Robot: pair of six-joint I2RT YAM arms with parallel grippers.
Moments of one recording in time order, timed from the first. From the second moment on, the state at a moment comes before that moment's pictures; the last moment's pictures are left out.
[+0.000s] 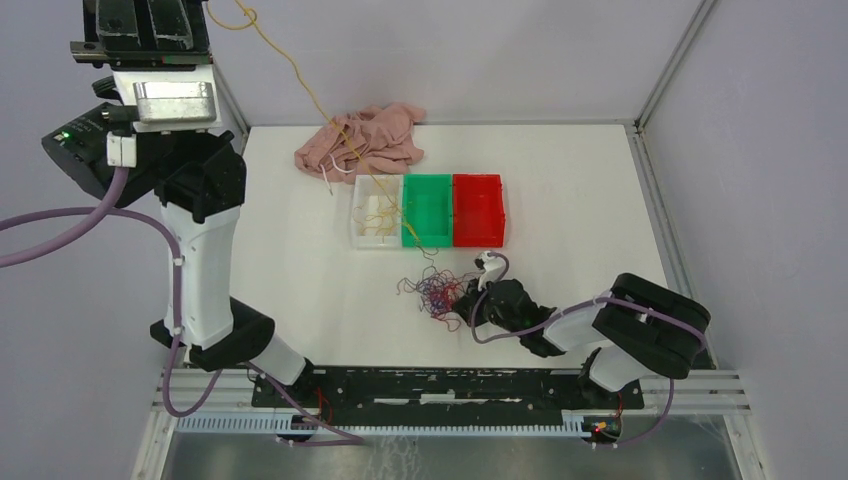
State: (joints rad) left arm -0.48 1.57 2.52 0.48 0.31 0.85; right arm 0.96 1.52 0.27 0.77 0.10 0.57
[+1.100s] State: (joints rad) left arm -0.49 1.34 1.88 0.37 0.36 0.94; right arm 0.78 1.05 0.45 0.35 -0.26 0.39
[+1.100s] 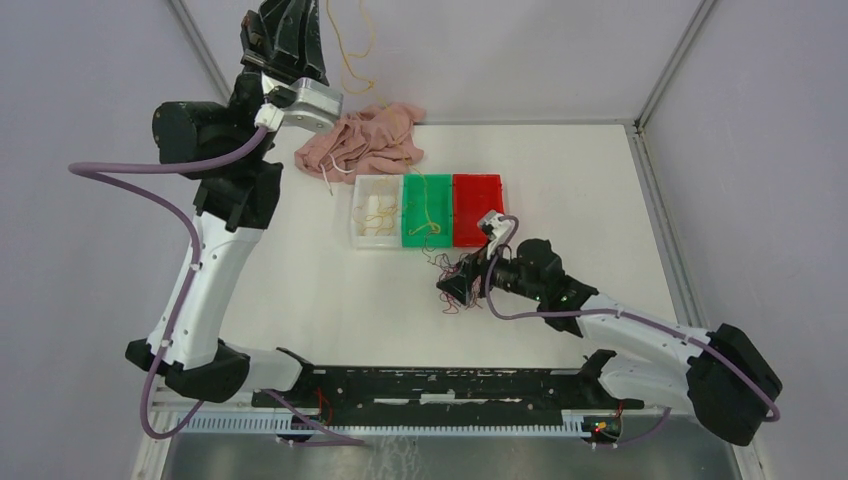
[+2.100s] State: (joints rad) left arm -0.49 1.37 2.03 0.37 0.35 0.97; right arm 0.79 1.48 0.62 0.45 -0.25 0.40
